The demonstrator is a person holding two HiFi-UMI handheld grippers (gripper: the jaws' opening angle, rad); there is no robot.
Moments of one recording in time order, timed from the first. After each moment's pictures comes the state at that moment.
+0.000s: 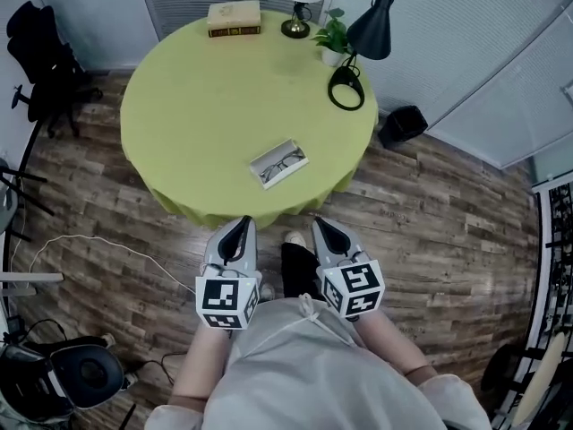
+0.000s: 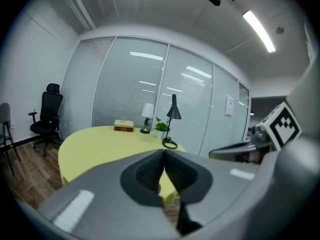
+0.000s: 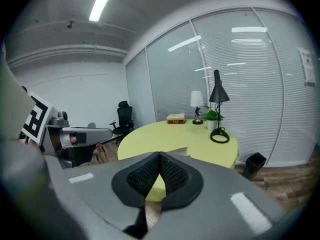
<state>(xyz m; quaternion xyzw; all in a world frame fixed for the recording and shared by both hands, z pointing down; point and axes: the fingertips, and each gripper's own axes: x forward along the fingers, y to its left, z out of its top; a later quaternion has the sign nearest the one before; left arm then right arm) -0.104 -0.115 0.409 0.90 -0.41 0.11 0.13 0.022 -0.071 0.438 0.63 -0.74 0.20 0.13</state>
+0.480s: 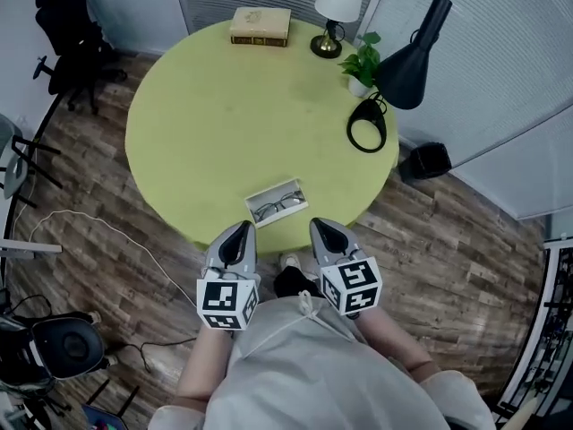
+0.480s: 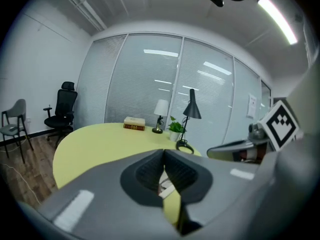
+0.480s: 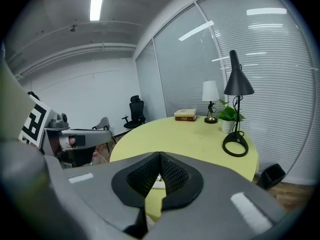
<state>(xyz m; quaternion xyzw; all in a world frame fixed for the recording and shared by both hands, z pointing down) -0.036 -0.217 0.433 0.85 -0.49 0.11 0.16 0.095 -0.204 0.461 0.54 -0.80 0.21 0.17</state>
